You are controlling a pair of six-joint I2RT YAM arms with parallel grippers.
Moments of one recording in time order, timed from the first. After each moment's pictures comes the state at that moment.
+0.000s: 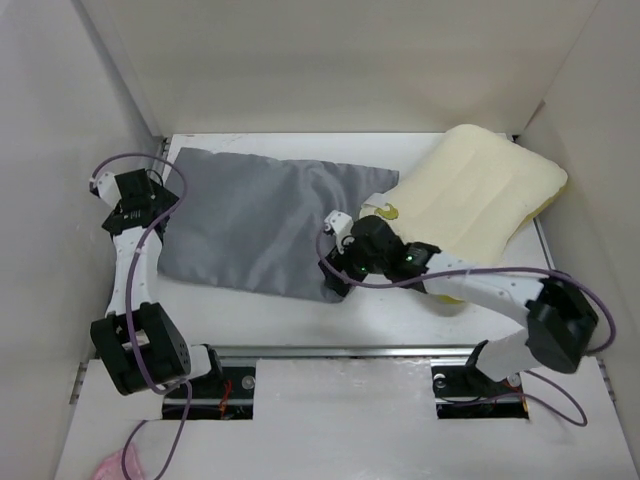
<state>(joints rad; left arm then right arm) 0.30 1.31 1.06 -0.49 -0.29 -0.64 0.89 1.50 0.97 -0.20 -0.11 0.06</state>
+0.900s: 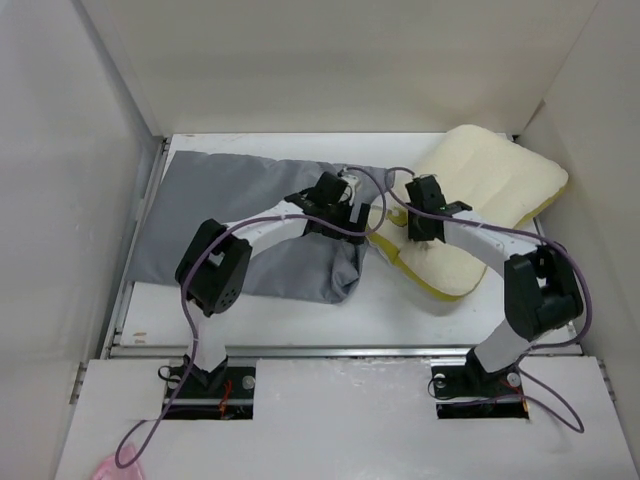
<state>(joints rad) -0.67 1.89 1.38 -0.33 0.13 -0.30 0.38 1.59 1.06 -0.44 0.28 0.28</state>
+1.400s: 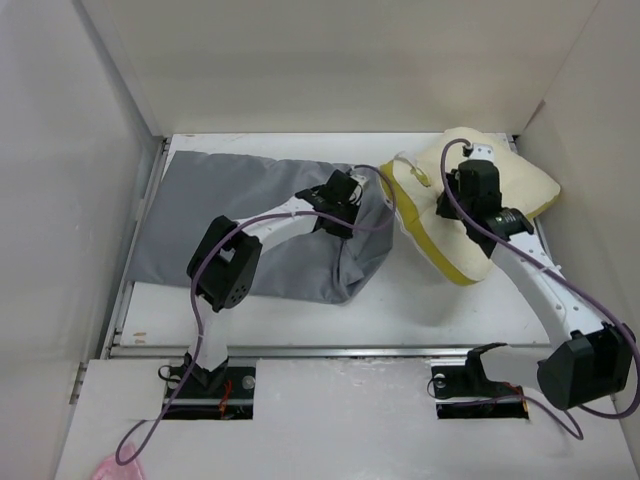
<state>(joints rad) -0.70 2.00 1.50 -0.43 0.06 -0.27 0.27 1.23 1.09 -0.42 0.24 0.34</state>
